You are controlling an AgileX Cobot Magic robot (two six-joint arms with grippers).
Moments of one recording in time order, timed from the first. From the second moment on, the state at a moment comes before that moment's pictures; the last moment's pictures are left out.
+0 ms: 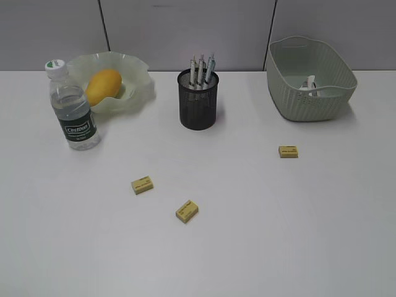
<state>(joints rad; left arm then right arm) -0.58 0.07 -0.52 -0.03 1.07 -0.13 0.53 0.18 -0.55 -0.05 1.17 0.05</state>
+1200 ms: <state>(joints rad) -0.58 0.07 -0.52 -0.03 1.07 -0.13 0.53 0.18 -0.55 -0.05 1.17 0.05</state>
